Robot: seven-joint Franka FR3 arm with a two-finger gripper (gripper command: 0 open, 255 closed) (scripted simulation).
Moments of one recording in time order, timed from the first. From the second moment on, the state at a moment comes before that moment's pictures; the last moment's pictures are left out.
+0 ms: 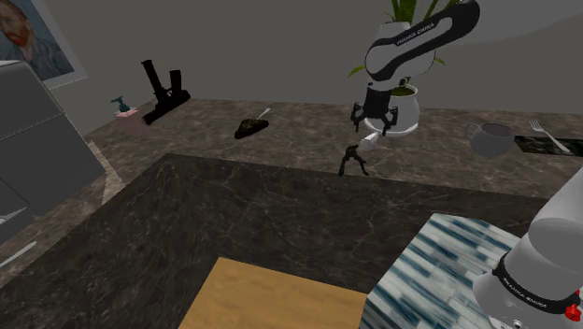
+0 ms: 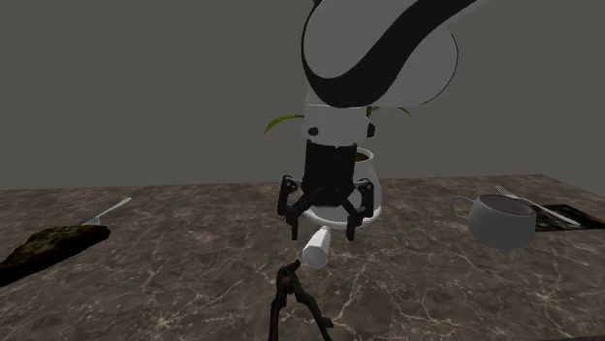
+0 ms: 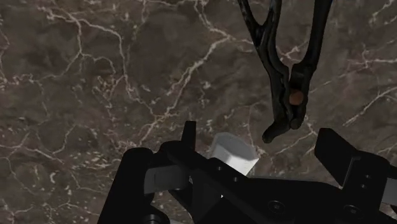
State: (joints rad) arm -0.25 -0.01 -0.02 -2.13 0.12 2.11 0.68
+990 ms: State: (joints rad) arm -0.30 0.23 -0.07 -2.03 0.11 2.28 0.88
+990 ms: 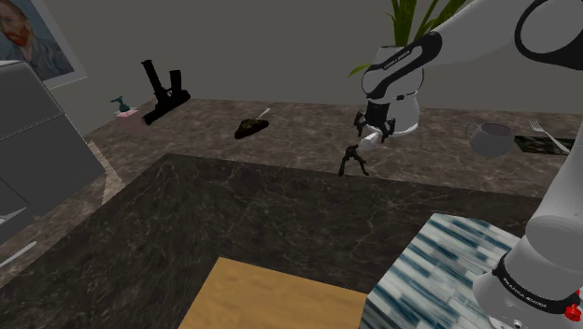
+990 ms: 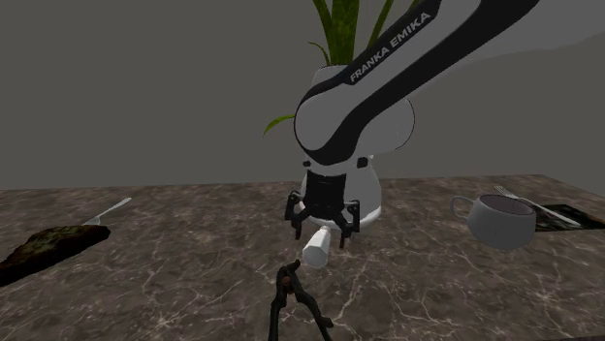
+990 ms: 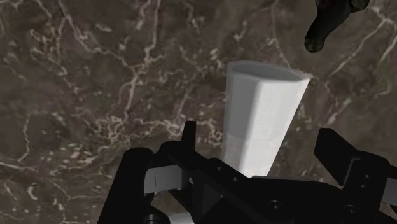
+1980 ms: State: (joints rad) arm -0.30 0.23 -0.07 -2.03 0.11 2.29 0.87
